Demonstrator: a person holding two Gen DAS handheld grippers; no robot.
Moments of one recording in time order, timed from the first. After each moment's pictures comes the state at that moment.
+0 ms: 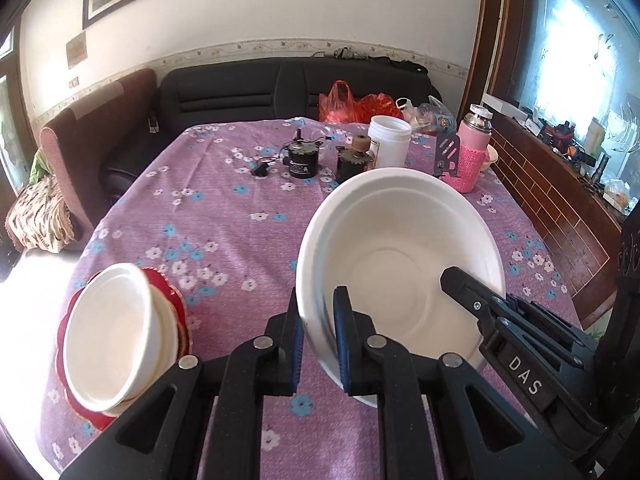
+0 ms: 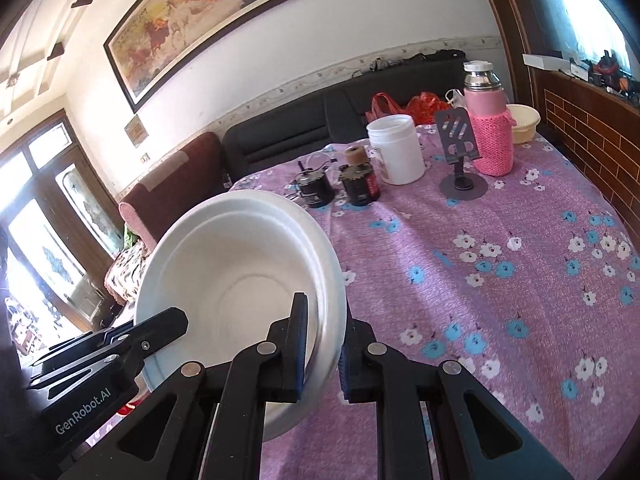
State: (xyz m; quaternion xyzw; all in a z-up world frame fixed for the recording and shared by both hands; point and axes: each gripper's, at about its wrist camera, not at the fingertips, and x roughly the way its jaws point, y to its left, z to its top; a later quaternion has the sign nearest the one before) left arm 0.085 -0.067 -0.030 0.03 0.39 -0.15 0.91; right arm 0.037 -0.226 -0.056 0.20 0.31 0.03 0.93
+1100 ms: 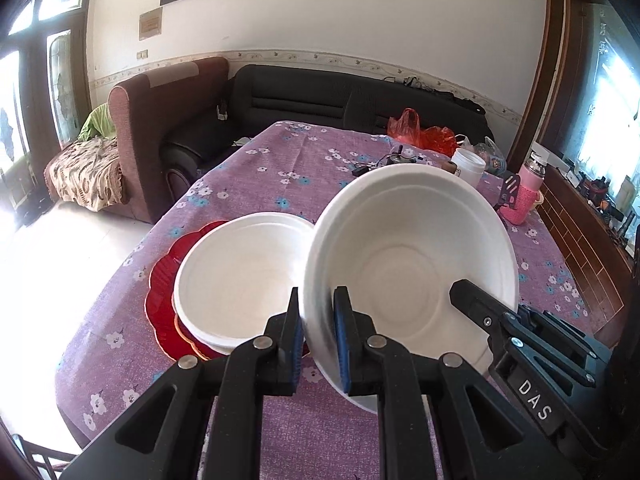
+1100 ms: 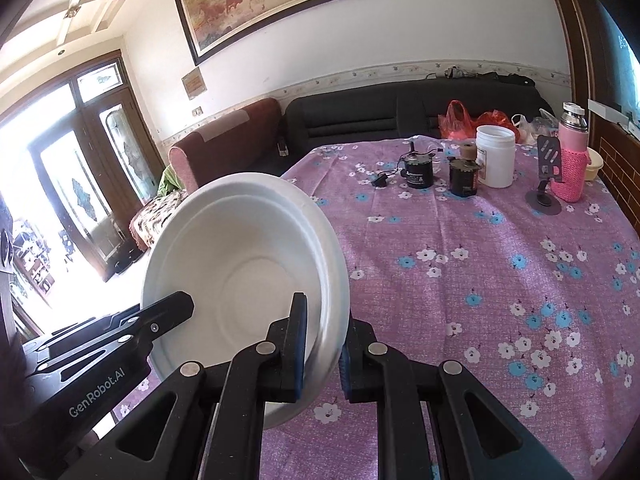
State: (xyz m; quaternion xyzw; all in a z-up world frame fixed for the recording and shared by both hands) left arm 0.039 0.071 -0.029 -0.04 0.36 -0.06 0.93; right arm 0.015 -0.088 -0.040 0.11 0.32 0.12 0.93
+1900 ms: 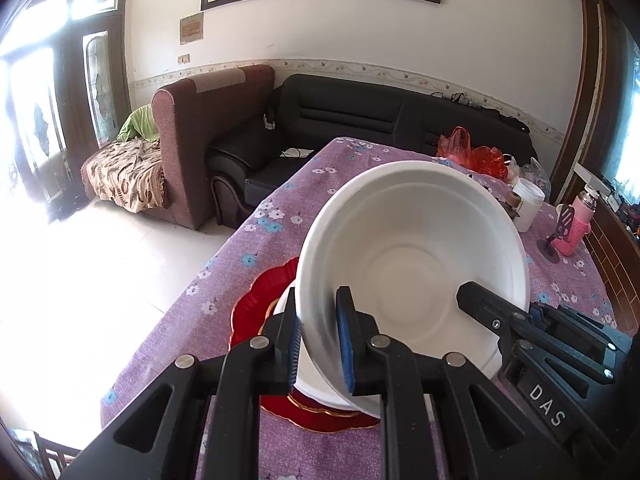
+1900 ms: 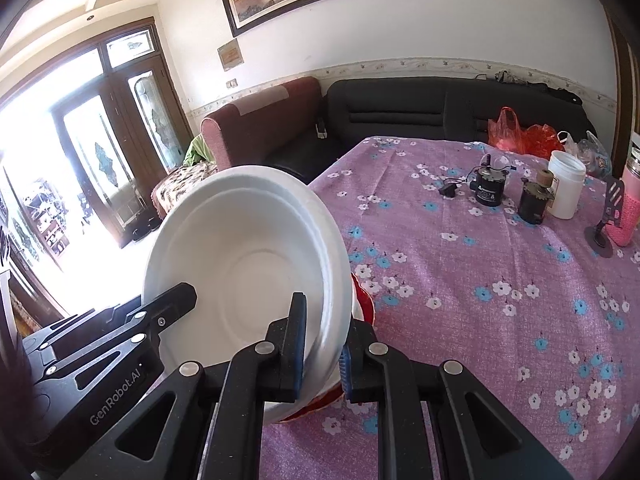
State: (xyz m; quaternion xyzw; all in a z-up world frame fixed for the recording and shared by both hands) left arm 0.079 0.140 -0.019 -0.03 0.35 0.02 0.94; right arm 0.077 -0.004 -0.028 0.06 0.35 0.18 0.92
